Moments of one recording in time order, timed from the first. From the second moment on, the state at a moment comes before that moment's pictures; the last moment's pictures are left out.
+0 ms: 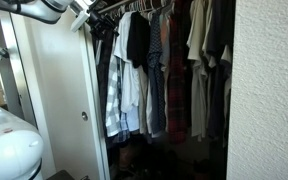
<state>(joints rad) 0.04 -0.63 0.25 -2.04 -0.32 2.12 0.22</state>
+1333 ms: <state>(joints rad) -0.07 -0.29 0.23 -1.47 -0.38 2.11 0.22</state>
